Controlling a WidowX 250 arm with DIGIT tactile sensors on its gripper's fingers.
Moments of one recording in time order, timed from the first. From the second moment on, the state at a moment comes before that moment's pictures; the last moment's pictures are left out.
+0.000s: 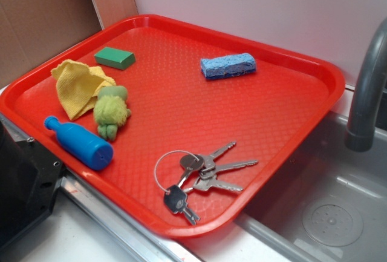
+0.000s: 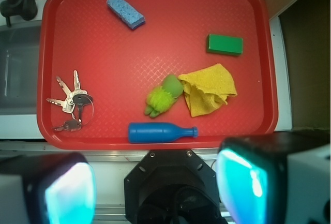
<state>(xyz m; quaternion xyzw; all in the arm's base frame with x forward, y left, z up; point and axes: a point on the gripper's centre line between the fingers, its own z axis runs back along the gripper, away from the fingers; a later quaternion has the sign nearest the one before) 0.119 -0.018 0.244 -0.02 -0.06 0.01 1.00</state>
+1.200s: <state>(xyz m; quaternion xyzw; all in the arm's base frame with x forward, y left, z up) 0.244 0.095 0.107 -0.02 -0.04 -0.36 0.93</state>
